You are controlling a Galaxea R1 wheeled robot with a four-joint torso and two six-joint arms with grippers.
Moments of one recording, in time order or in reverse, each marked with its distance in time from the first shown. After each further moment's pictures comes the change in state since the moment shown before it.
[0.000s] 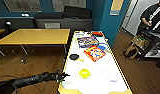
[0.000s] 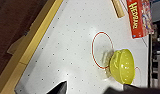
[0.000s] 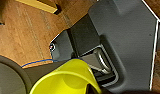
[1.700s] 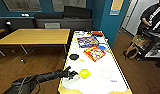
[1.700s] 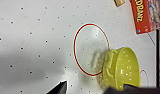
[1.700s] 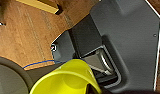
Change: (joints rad) left arm -0.011 0.312 -0.326 0.011 0.042 0.000; right arm 0.009 0.007 0.000 0.000 0.000 0.000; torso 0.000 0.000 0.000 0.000
